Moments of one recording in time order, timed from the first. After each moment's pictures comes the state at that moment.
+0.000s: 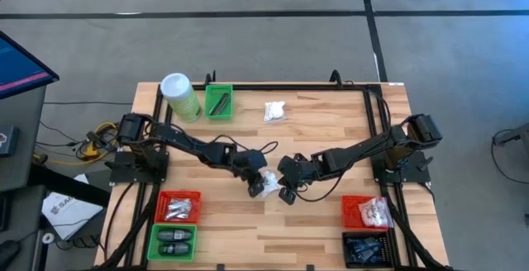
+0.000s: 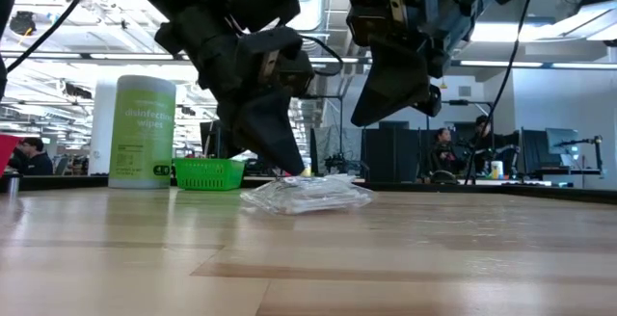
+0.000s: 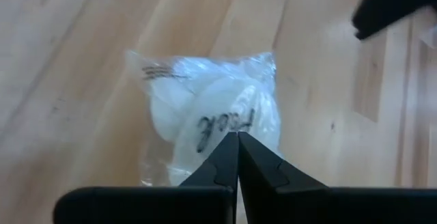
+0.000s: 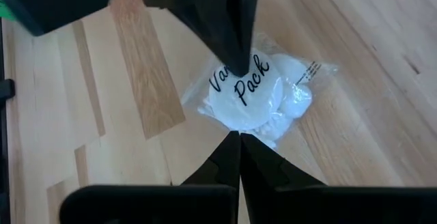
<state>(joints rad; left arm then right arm) -0.10 1.80 0.96 -0.03 0.07 -0.58 0.25 1.69 1.02 -0.22 0.14 0.68</state>
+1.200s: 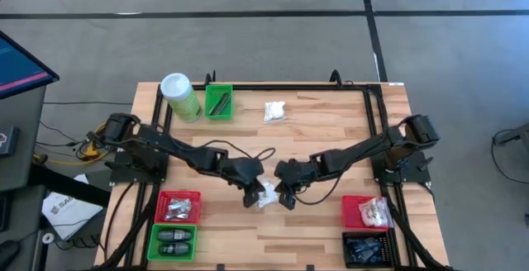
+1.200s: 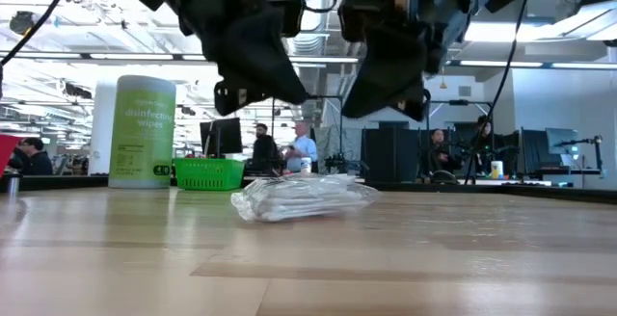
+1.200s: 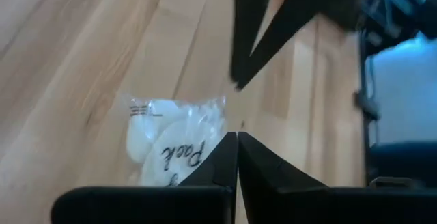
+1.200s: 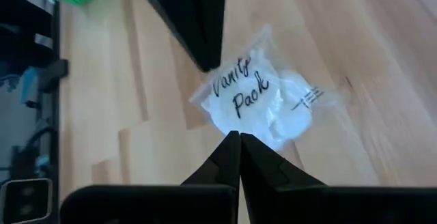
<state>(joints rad) -0.21 1.67 0.96 -0.04 0.03 -0.62 0.25 1.72 1.02 -0.13 0.00 0.63</state>
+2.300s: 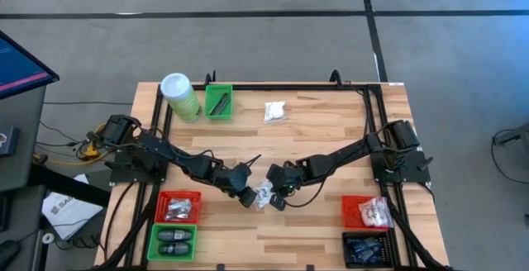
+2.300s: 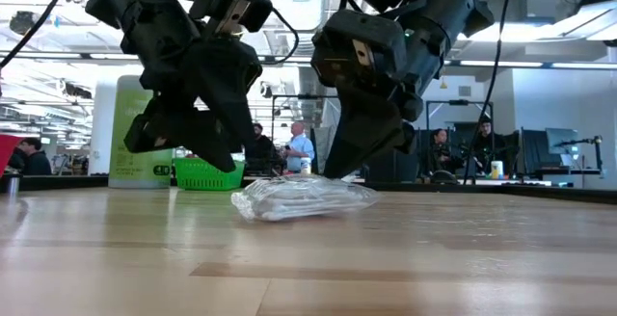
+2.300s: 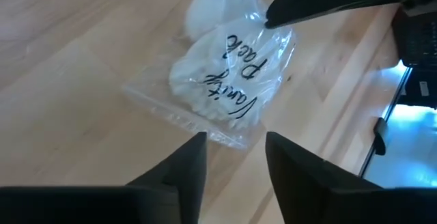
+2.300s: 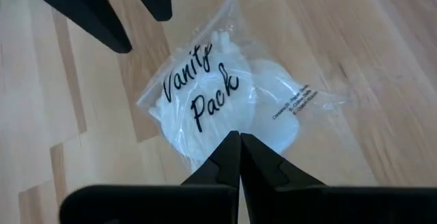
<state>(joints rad) -0.29 1.67 0.84 -0.03 -0.01 -1.19 0.24 1.90 1.12 -0.18 0.03 0.66</state>
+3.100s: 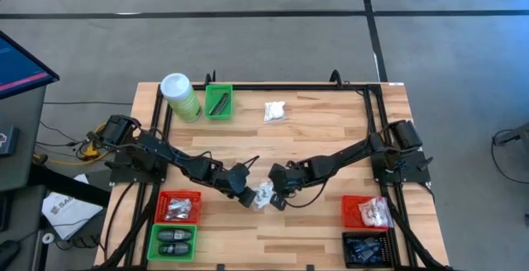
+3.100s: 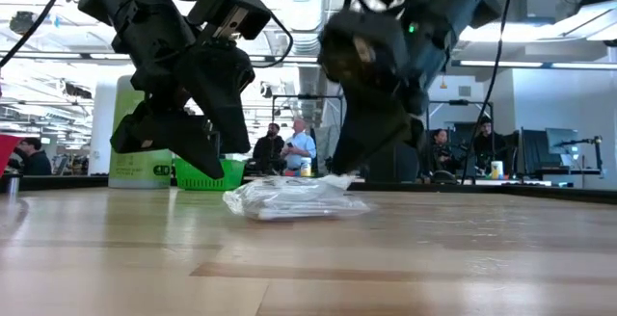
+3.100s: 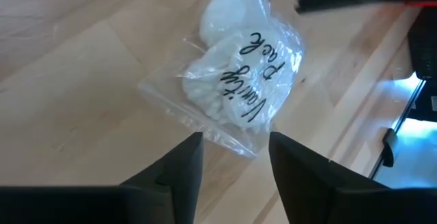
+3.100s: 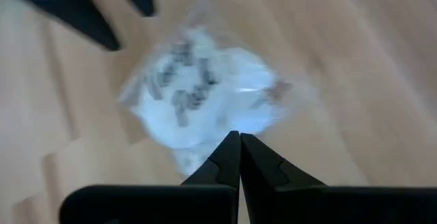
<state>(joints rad) -0.30 1.67 0.84 -0.06 -0.05 -1.26 0.25 1.88 1.12 -0.22 0.09 0.71</state>
